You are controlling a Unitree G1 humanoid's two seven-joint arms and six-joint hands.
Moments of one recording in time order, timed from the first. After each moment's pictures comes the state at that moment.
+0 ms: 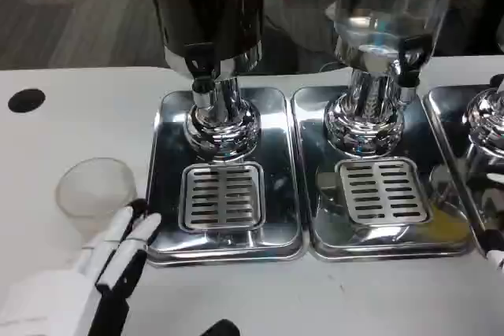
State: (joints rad) left arm 1.01 0.14 0.13 -0.79 0.84 -0.41 0.01; right arm 0.50 -0.52 -0.33 -0.23 -0.28 -0.47 0.21
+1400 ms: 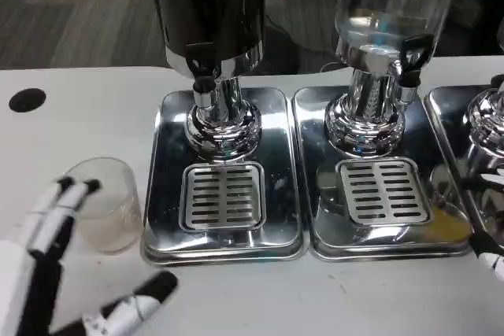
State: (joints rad) left arm 0.85 0.12 0.22 -0.76 0.86 -0.23 0.02; right arm 0.50 -0.49 -0.31 -0.23 -0.25 -0.47 0.21
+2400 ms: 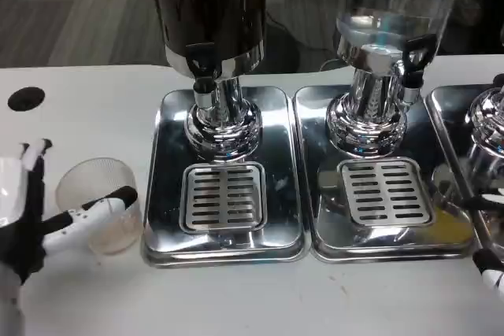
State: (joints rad) left arm 0.18 0.31 0.07 -0.35 1.11 0.35 -0.26; right arm 0.51 -0.50 -0.30 -0.15 -0.23 -0.53 0.21
